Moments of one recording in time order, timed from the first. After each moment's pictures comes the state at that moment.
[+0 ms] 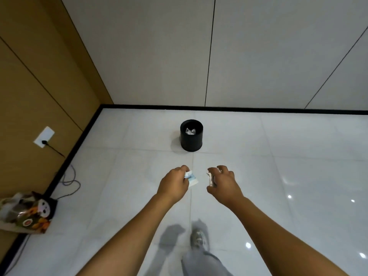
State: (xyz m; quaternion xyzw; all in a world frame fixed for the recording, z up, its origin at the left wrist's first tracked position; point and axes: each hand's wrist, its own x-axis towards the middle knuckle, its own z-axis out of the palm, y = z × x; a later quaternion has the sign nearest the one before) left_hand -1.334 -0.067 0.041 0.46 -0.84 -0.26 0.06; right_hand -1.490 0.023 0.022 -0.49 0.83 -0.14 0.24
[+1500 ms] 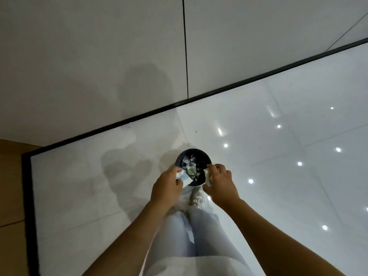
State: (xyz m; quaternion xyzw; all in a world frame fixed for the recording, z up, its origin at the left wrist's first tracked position) left_hand -1.683 -0.770 -0.131 0.38 -0.85 -0.34 -0.13; right_hand -1.793 -0.632 -0.145 -0.25 0.88 -0.14 0.38
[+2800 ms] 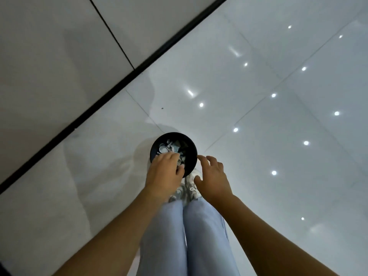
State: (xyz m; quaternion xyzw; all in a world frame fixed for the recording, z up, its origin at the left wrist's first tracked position) left_hand -1.771 -0.779 -0.303 0.10 -0.94 -0.23 -0.24; right_hand -1.796 -0.630 -0.290 -0.06 0.90 -0.18 0.40
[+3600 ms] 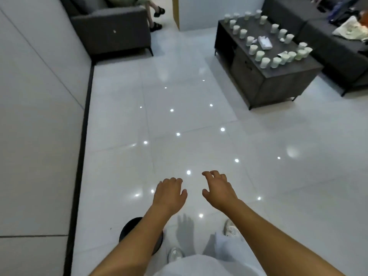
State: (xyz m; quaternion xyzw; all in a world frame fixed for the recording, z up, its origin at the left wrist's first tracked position) left_hand -1.712 -0.554 0.003 -0.43 -0.87 -0.04 -0.24; right_hand -1.592 -0.427 -0.009 0.35 0.90 -0.24 0.13
